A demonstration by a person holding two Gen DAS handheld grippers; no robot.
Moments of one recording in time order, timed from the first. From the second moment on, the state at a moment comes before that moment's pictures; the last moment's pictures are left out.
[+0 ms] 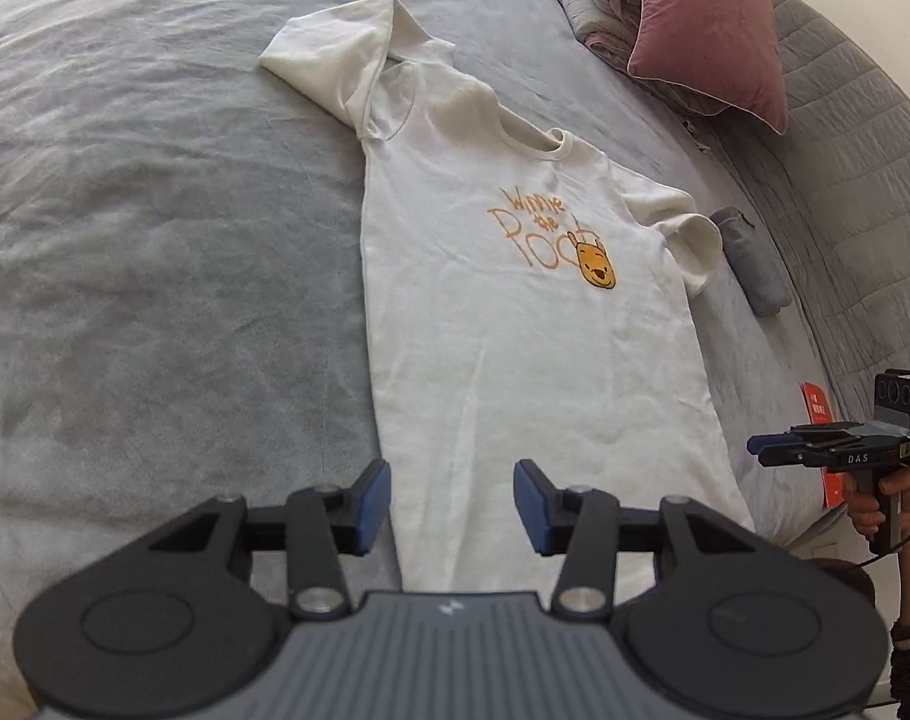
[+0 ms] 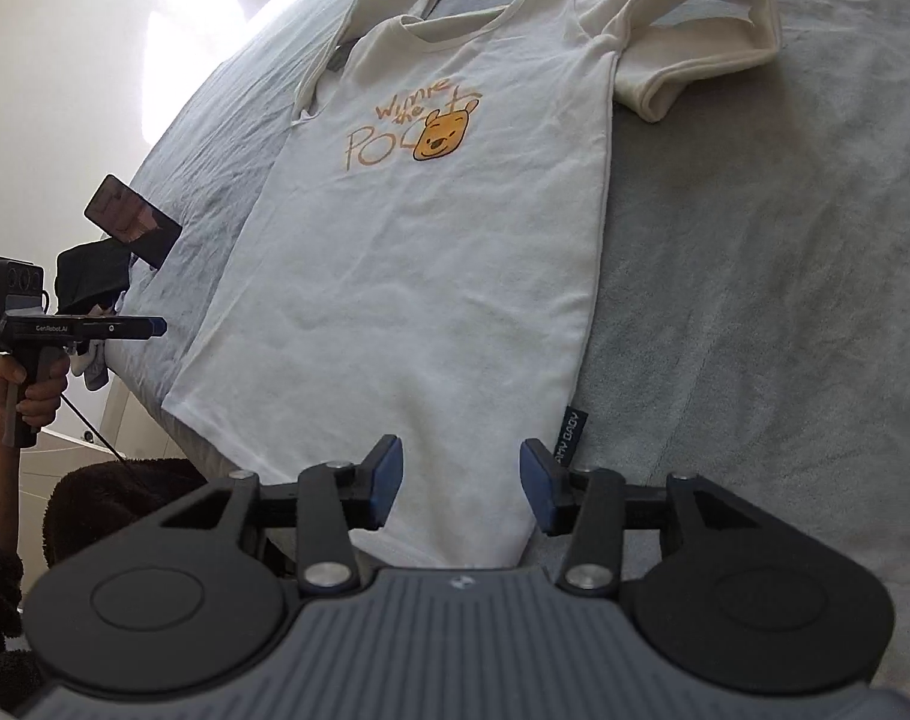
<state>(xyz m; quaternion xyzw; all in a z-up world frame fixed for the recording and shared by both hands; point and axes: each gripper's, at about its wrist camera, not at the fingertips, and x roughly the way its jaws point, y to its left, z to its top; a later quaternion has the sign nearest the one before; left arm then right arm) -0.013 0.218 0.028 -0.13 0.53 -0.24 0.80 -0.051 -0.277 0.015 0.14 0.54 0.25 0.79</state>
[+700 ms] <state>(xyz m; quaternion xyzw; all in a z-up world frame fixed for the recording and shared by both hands) 0.222 0.112 0.008 -0.02 0.40 -0.18 0.90 0.182 -0.217 0.018 -0.02 0.38 0.19 0.91</state>
